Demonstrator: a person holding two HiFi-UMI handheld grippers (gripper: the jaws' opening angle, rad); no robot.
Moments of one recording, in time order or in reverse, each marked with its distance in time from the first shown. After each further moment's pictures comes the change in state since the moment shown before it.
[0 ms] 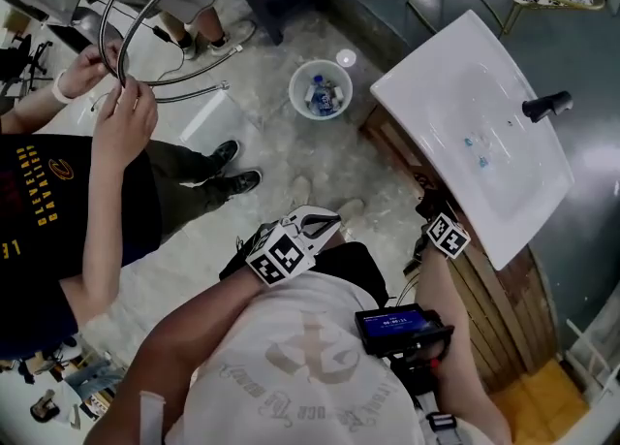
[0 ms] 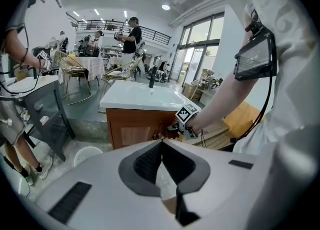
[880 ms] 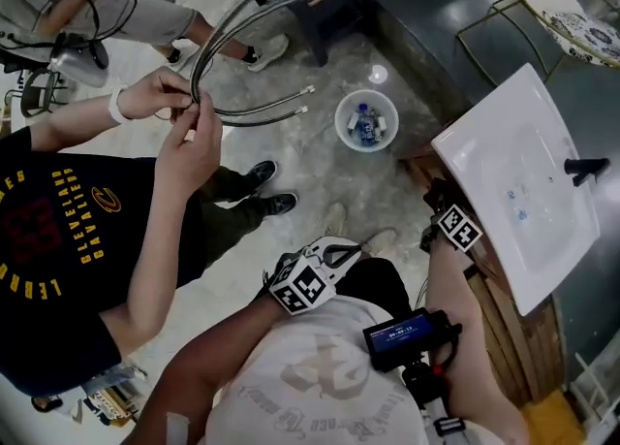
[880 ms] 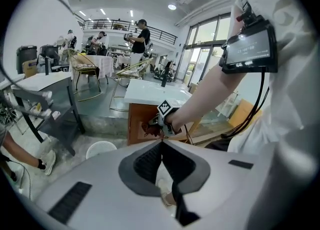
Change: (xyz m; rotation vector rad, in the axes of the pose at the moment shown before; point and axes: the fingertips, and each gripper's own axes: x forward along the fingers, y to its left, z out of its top) left arm -0.060 0.070 -0.029 -0.034 0.004 0.039; right arm 0.091 0.180 0.061 0.108 -0.057 0.147
